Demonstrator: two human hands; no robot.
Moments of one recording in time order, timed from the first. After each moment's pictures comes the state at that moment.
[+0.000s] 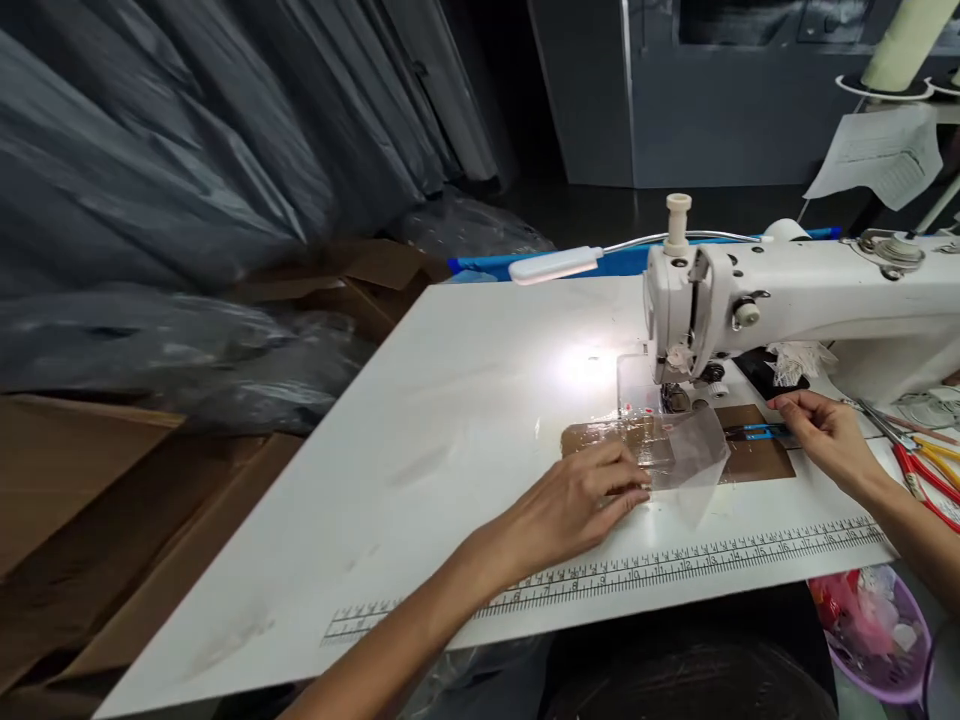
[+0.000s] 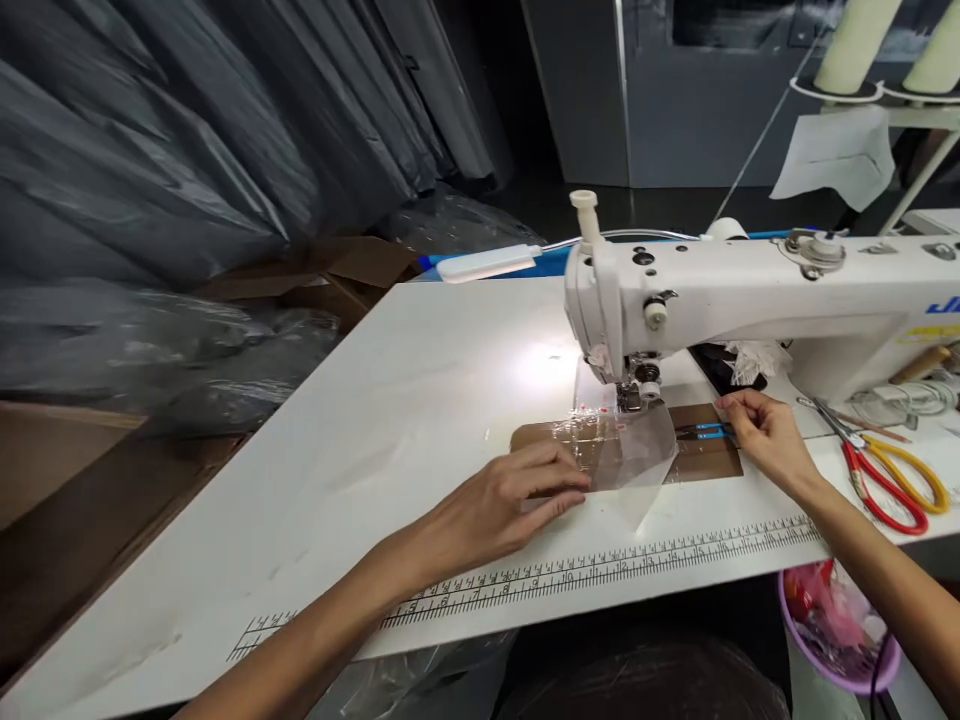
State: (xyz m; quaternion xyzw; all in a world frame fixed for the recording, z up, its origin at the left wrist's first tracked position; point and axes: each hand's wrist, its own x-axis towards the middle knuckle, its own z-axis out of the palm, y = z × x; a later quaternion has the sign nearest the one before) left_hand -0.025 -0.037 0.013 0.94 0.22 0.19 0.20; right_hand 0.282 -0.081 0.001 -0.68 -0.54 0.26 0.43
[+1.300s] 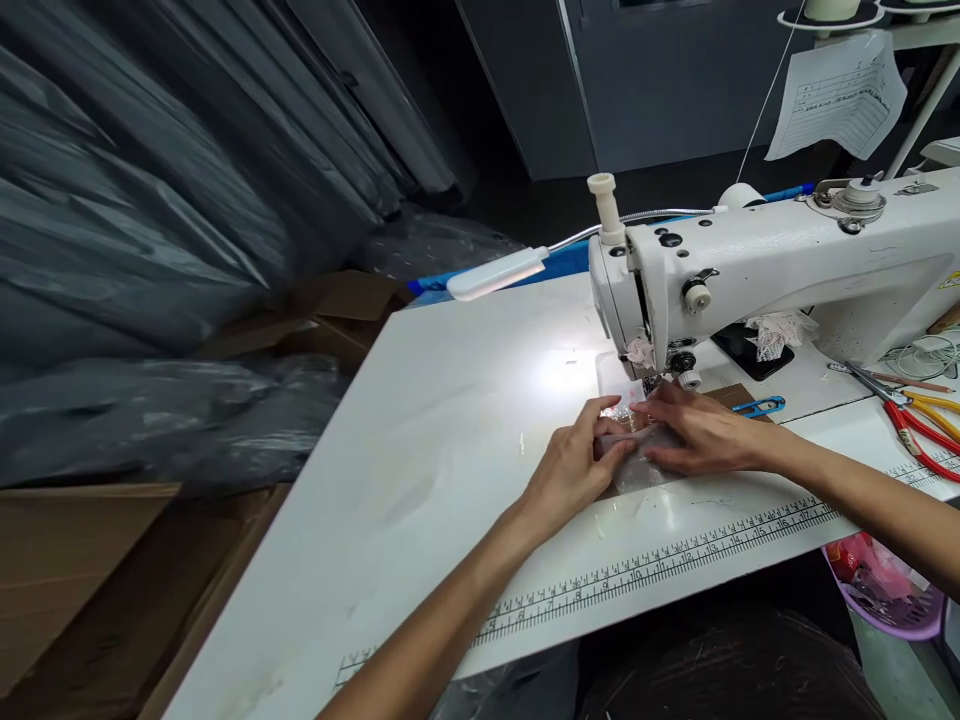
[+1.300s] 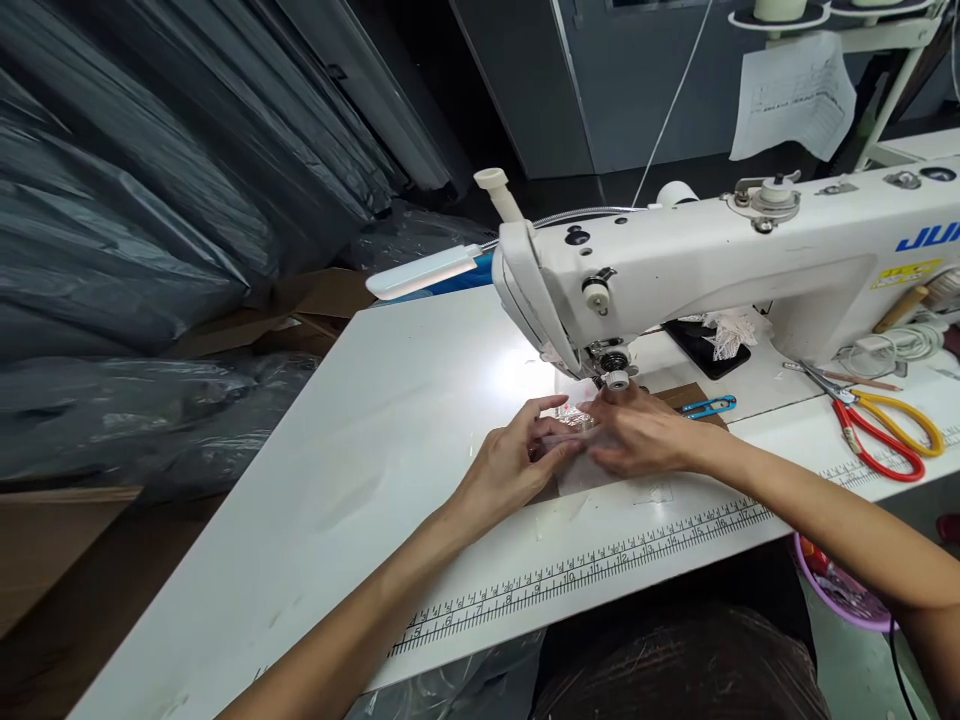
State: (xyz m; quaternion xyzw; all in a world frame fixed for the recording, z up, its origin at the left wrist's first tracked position) left_hand 0.000 -0.009 0.000 0.83 0.41 0.20 0.33; right_hand 0.205 -0.040 0.012 -0.47 -0.84 0.21 0.16
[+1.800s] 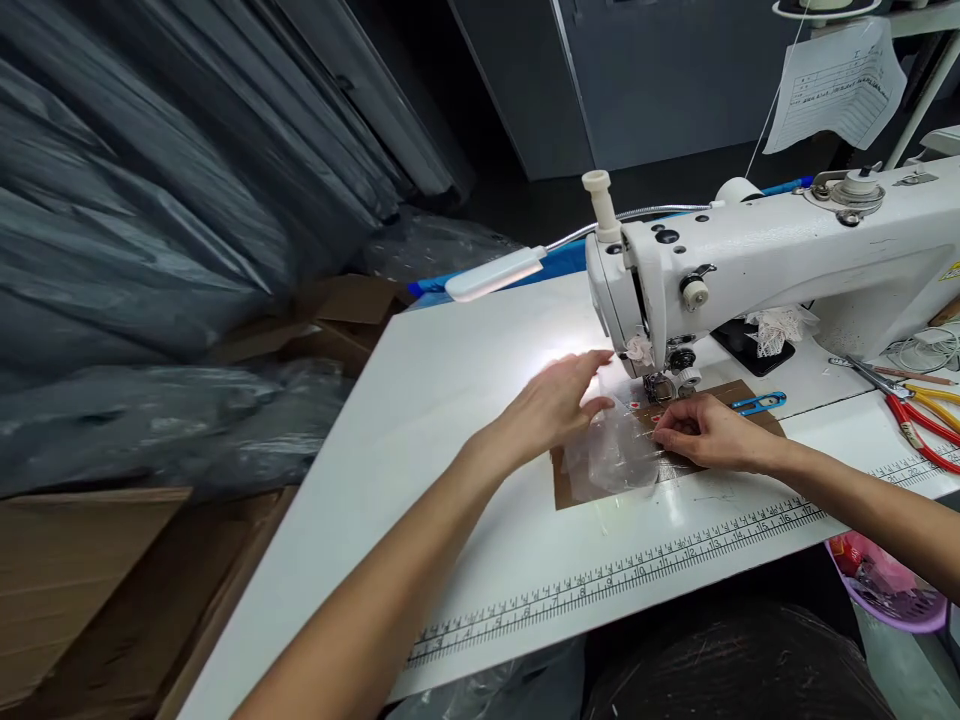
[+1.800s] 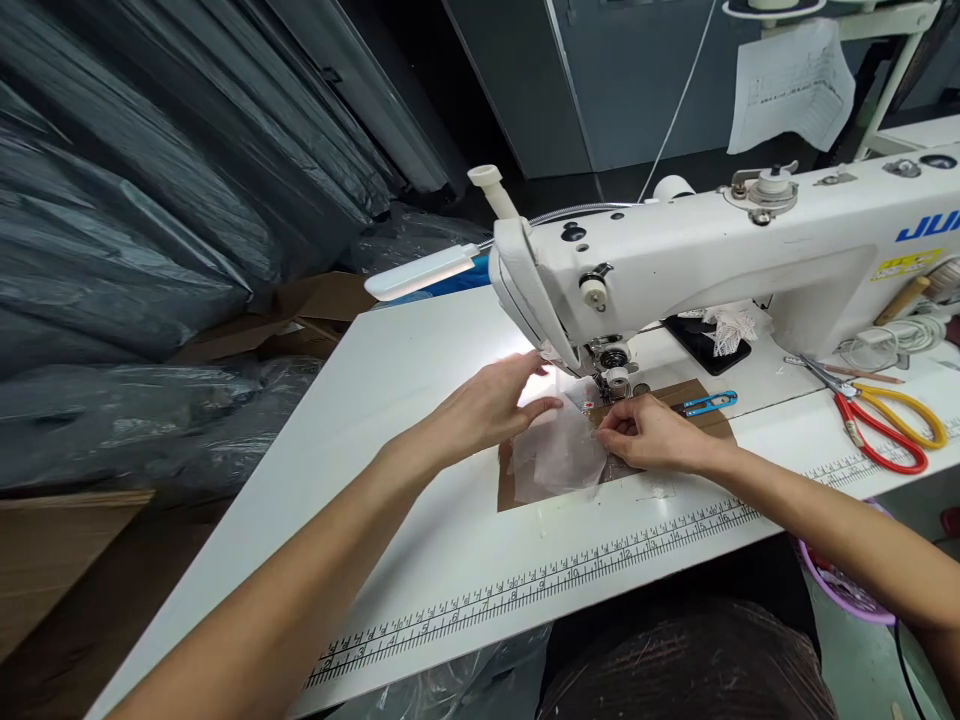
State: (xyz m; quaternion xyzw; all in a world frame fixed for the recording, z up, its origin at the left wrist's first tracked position) left_hand -0.001 0.052 0.040 0.93 0.33 0.08 0.09; right_hand 0.199 -0.052 0.004 -0.54 -0.61 0.50 0.30
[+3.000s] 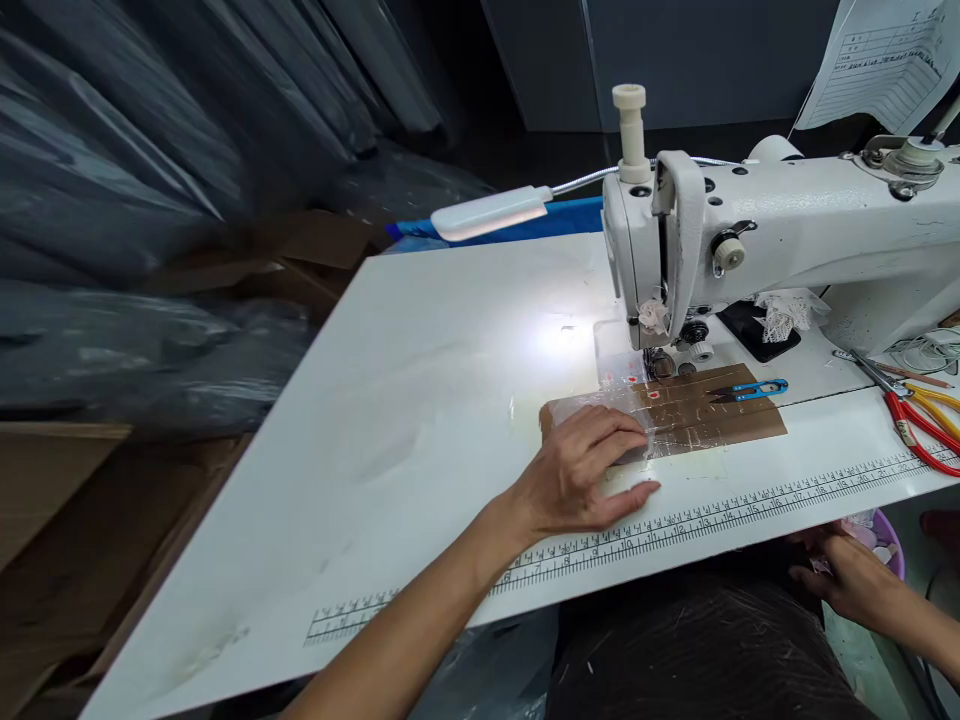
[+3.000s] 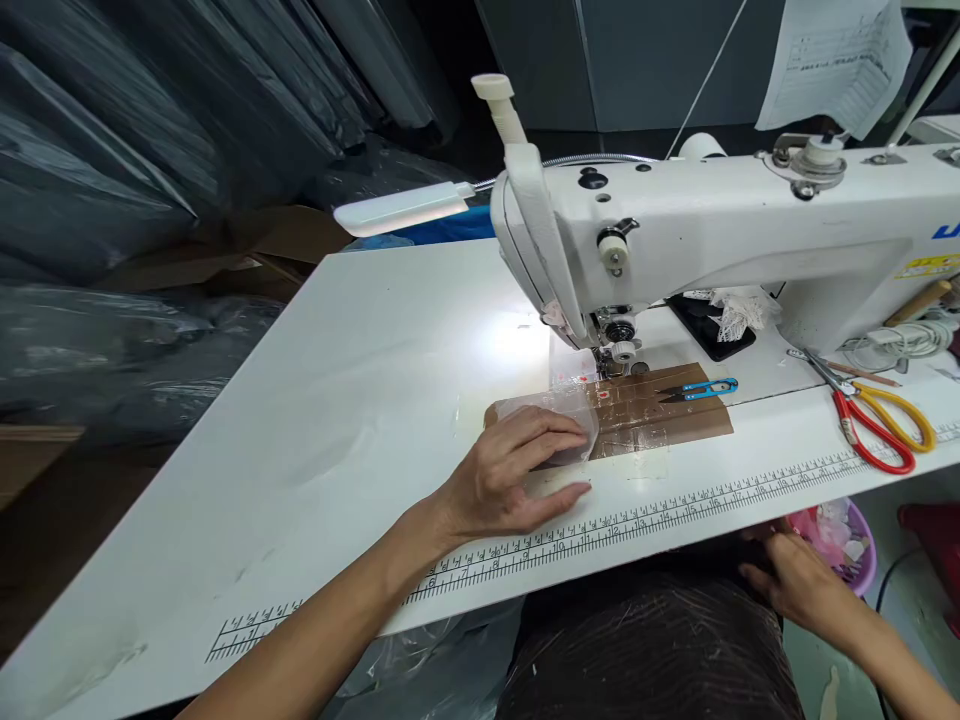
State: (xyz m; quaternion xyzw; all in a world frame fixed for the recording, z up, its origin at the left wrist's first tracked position) left_hand -0.007 -0.024 -0.016 0.94 0.14 0.32 0.06; right_hand 0.280 -0.235 -0.082 -0.71 -0.54 0.43 0.15
